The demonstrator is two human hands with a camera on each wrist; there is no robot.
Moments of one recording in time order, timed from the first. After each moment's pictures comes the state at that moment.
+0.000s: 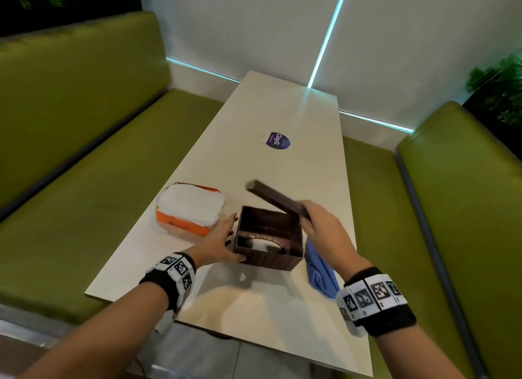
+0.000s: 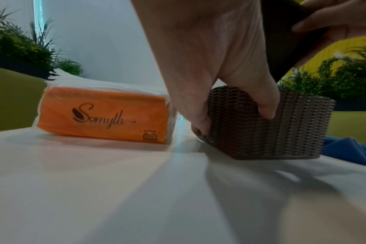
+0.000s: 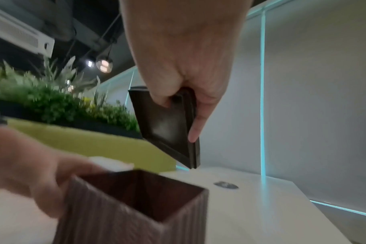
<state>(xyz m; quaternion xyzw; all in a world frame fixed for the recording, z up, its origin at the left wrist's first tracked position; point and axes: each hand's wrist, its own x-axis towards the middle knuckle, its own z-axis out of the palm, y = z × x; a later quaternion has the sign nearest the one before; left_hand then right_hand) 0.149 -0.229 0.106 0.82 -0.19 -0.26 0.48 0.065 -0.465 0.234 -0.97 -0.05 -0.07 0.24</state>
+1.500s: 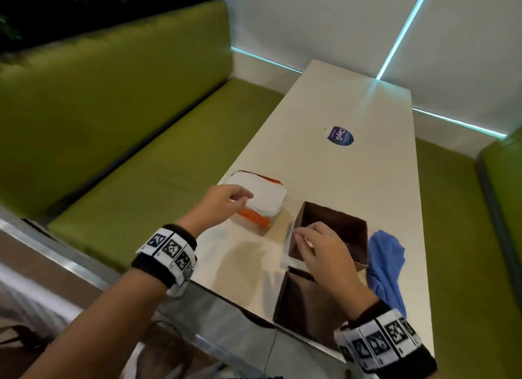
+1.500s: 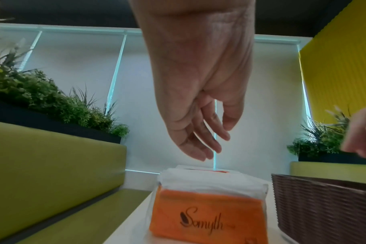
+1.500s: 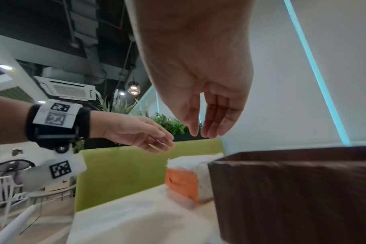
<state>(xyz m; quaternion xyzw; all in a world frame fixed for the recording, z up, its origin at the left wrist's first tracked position) 0.157 -0.115 0.177 0.88 -0.12 -0.06 0.45 0.055 -0.352 0.185 -0.96 -0.10 -0.07 0.23</state>
